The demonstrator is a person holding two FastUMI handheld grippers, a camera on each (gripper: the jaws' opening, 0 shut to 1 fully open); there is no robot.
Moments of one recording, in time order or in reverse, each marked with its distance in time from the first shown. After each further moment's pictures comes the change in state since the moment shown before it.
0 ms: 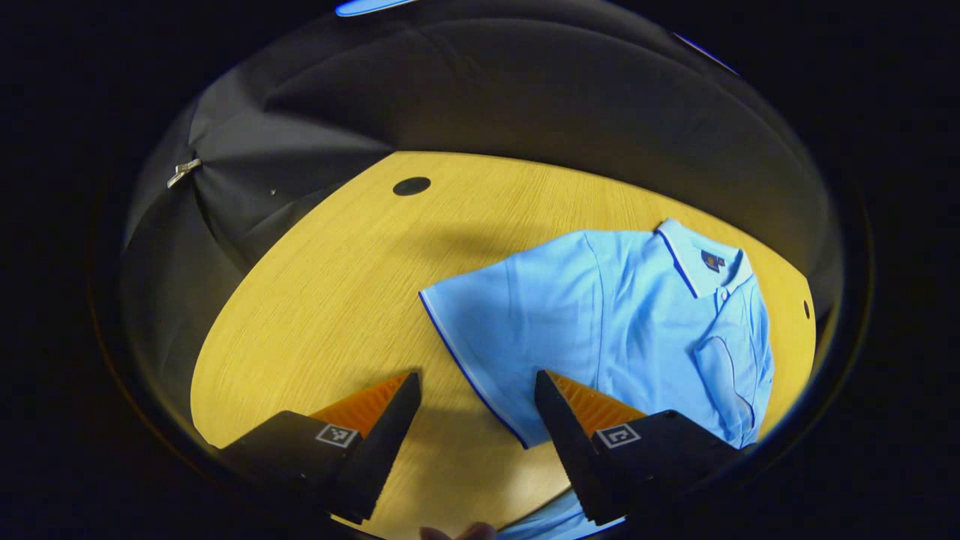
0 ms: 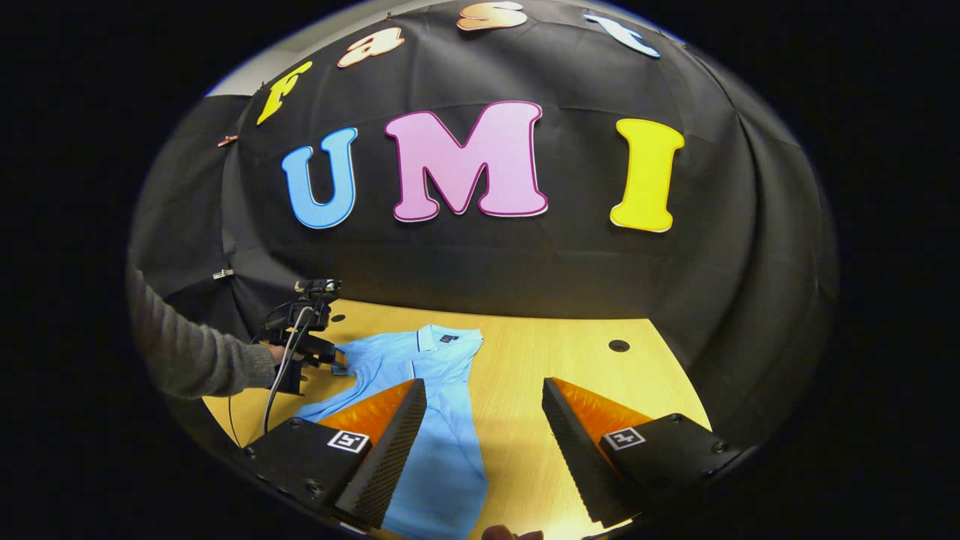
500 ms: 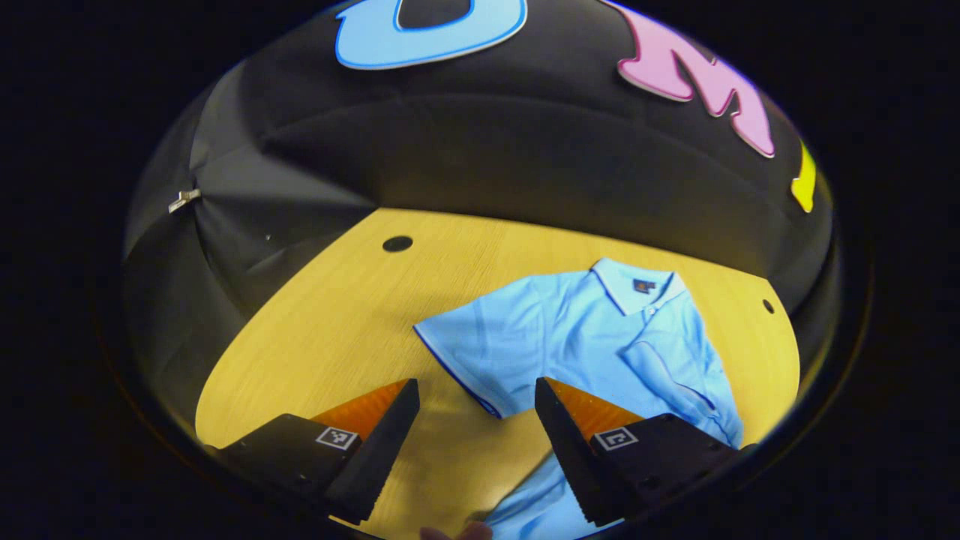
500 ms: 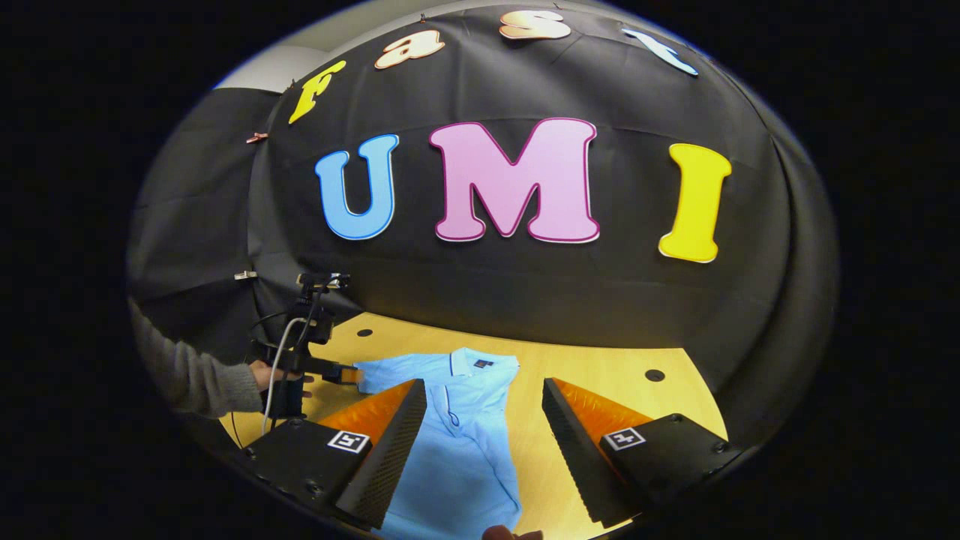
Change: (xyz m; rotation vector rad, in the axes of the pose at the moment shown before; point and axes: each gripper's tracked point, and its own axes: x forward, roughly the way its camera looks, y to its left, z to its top) left arm -0.058 -0.006 0.008 0.042 -0.157 -0.099; right arm 0.023 0.055 0.025 -0.061 -0.069 0.086
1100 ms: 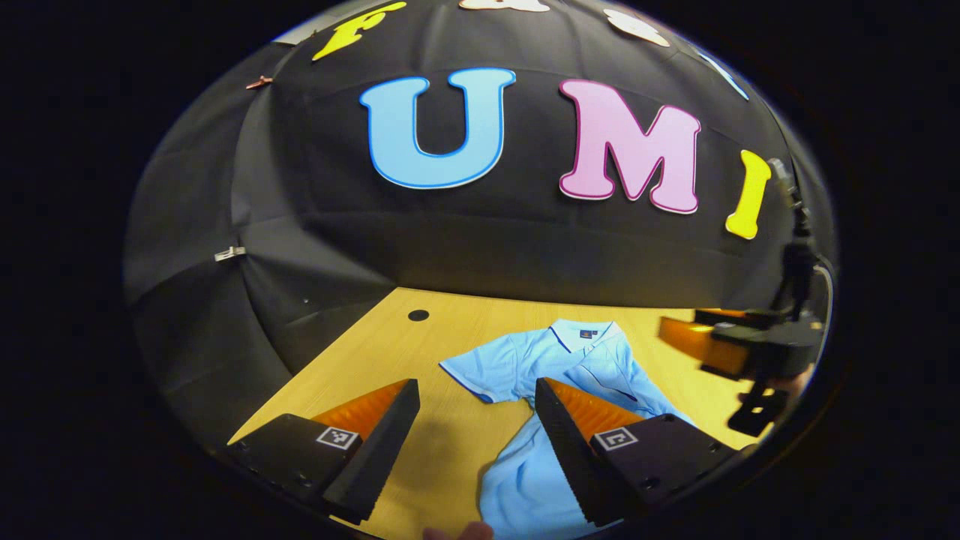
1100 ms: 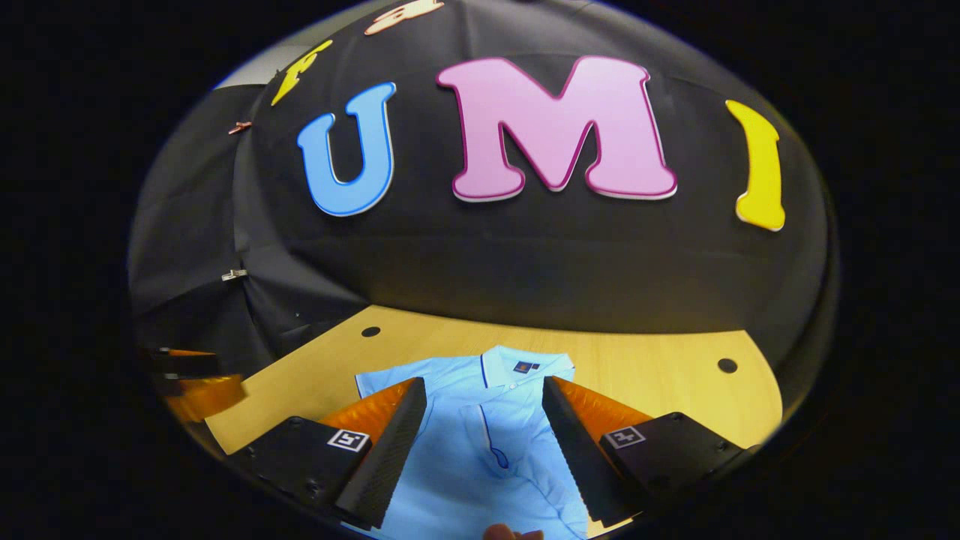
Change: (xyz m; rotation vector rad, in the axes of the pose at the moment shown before) left arm -0.190 -0.007 0.026 0.073 -0.343 -0.076; right arm 0.146 0.068 -0.016 0.042 0.049 0.075
